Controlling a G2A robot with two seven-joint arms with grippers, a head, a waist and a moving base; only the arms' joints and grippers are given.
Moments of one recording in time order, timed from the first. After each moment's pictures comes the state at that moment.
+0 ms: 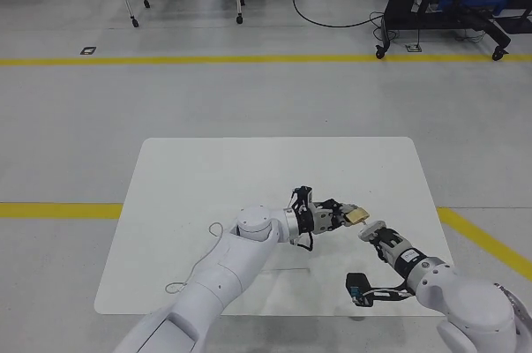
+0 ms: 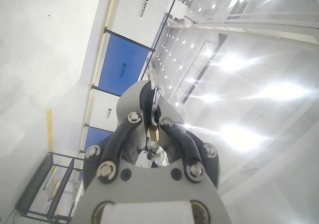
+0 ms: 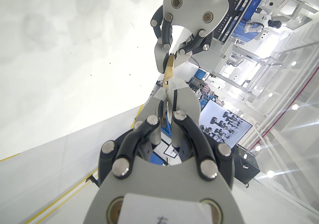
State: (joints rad) left arm 0.58 -1.81 -0.93 -0.53 -0.59 0.00 -0.90; right arm -1.57 -0.73 1.51 -2.35 -2.57 -0.89 0.06
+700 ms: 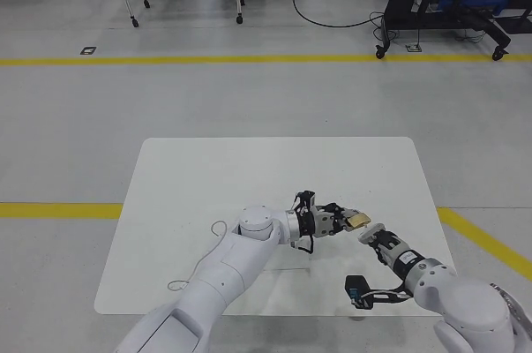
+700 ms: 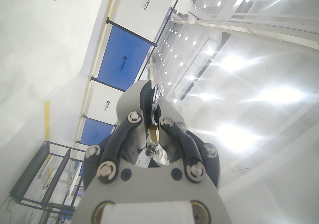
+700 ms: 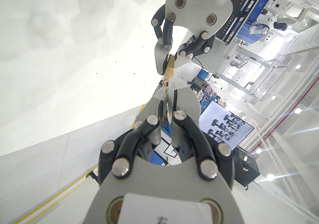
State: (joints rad) left arm 0.55 -1.83 -0.92 -0.45 -0.60 0.02 -0.95; right arm -1.56 -0.73 1.49 -2.35 -2.61 -0.93 0.04
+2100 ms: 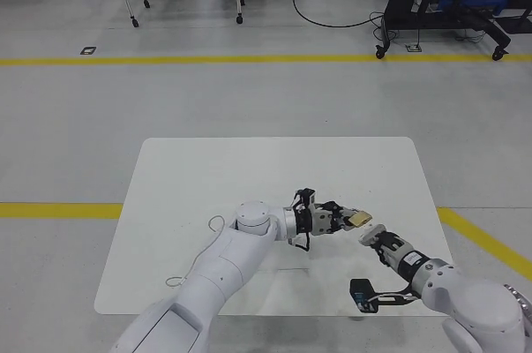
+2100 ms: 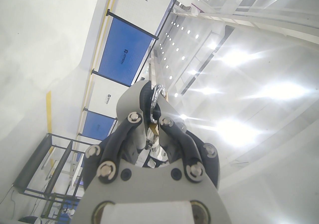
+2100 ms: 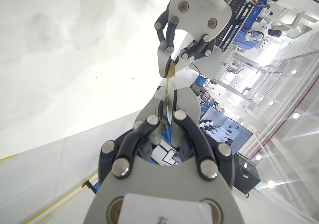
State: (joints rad) left arm 0.51 -1.83 -0.96 -0.41 -0.58 0.02 -1.03; right arm -1.62 -0.73 1.60 -2.35 -2.62 -0.89 -0.12
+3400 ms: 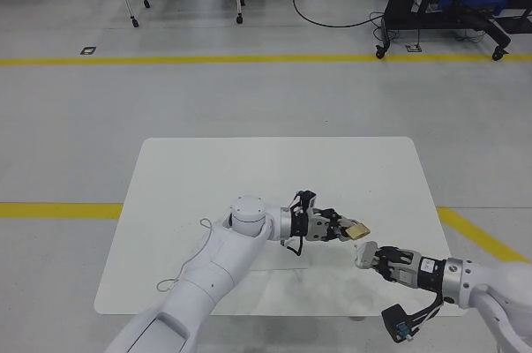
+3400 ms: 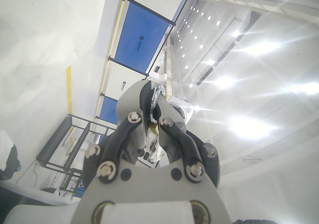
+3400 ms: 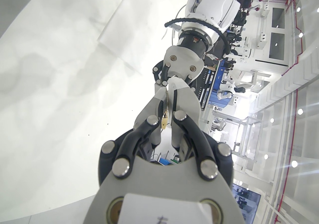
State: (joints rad) left arm 0.60 -1.76 -0.97 -0.65 -0.44 0.18 -1.09; right arm -1.65 -0.68 1.73 -2.13 -2.58 -0.58 -0.82
